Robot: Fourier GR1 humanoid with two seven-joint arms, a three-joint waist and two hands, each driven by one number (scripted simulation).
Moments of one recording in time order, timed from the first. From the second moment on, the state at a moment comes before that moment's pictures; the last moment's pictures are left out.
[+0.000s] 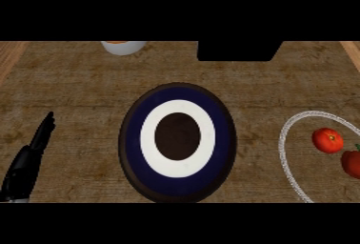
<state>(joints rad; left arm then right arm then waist) 0.09 0.50 -0.11 -1.48 0.04 0.22 -0.14 0.41 -0.27 -0.40 -2.11 0.21 -0.56 0.54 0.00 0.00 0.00</state>
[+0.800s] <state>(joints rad) 0.08 0.48 -0.07 -1.45 0.01 0.18 -0.16 0.24 -0.51 -0.39 -1.86 0.12 -0.19 0.87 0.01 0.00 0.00</state>
